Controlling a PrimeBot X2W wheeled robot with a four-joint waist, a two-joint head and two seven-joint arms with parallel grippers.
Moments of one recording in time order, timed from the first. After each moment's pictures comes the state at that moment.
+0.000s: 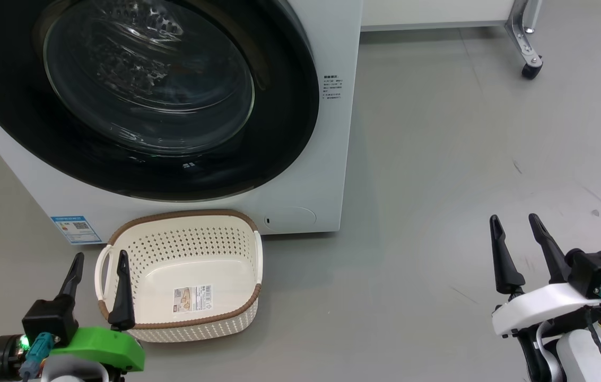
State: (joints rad) left arm -0.03 0.05 0.03 0.25 -0.20 -0.12 -0.25; right arm -0.10 -0.18 0.21 0.27 0.39 0.03 -0.25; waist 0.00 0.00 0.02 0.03
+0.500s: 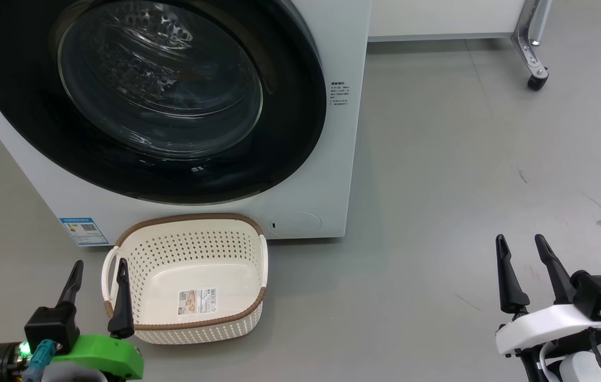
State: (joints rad) left arm 0.00 0.05 0.03 0.25 -0.18 -0.12 -0.25; right arm -0.01 -0.16 0.16 0.21 0.37 0.02 -0.25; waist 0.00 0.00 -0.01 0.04
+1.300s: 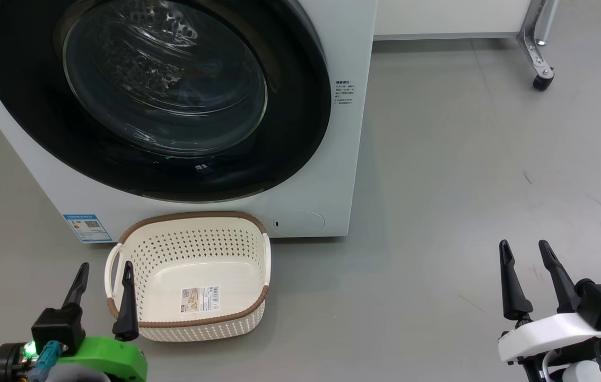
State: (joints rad) left arm 0.00 0.05 0.02 0.25 -0.17 -0.13 -0.25; right arm 0.03 -0.15 0.14 0.17 0.35 0.02 -0.25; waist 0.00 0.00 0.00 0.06
